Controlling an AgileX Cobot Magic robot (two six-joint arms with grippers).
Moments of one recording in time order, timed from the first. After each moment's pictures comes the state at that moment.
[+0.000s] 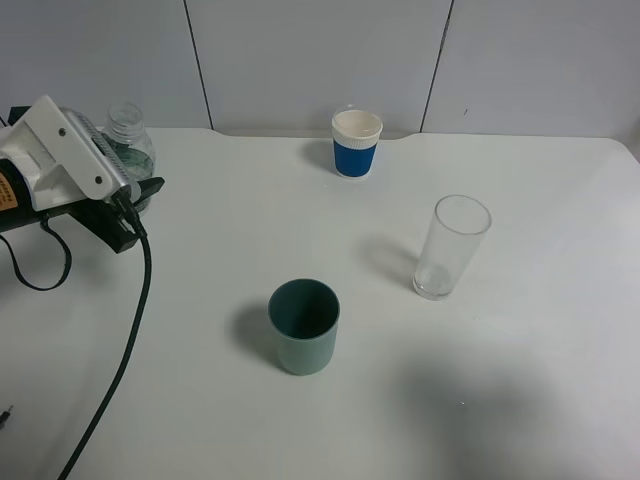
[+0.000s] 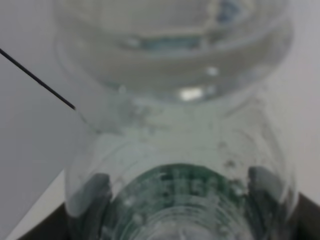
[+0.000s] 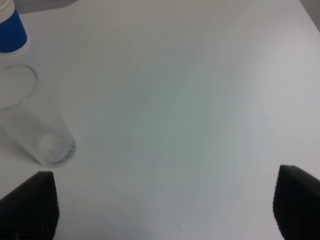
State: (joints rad) left arm -0.10 1.45 -0.37 0.57 -0.73 0.26; right arm -0.13 0.00 -0.48 0.08 1.05 -0.02
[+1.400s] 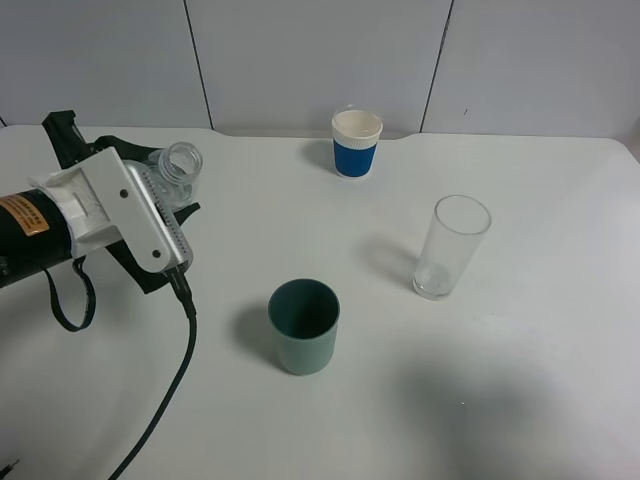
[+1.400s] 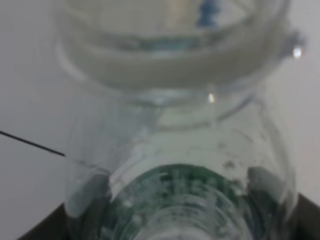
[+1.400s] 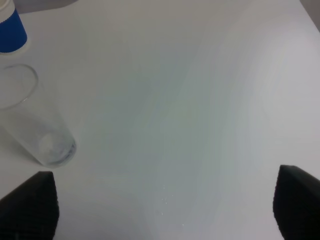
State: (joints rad) left arm -0.55 1.34 -0.29 -0.12 -0.68 0.94; right arm -0.13 0.00 -0.48 0.08 1.05 -0.02
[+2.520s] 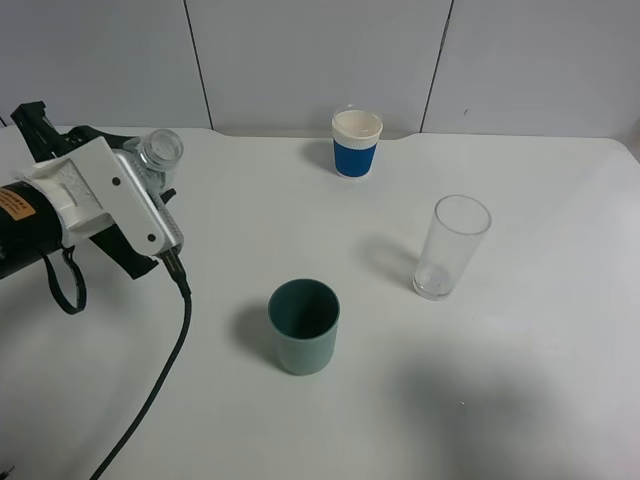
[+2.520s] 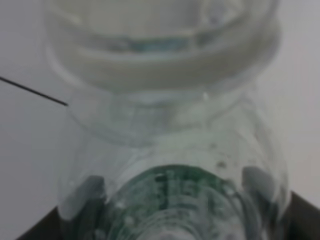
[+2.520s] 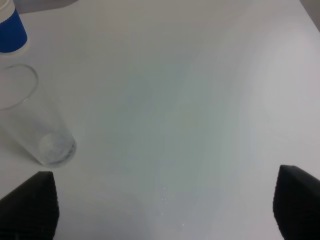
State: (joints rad) left arm -0.55 1.34 -0.29 -0.39 -0.74 1.16; right arm -0.13 0.00 -0.48 0.08 1.05 -0.02
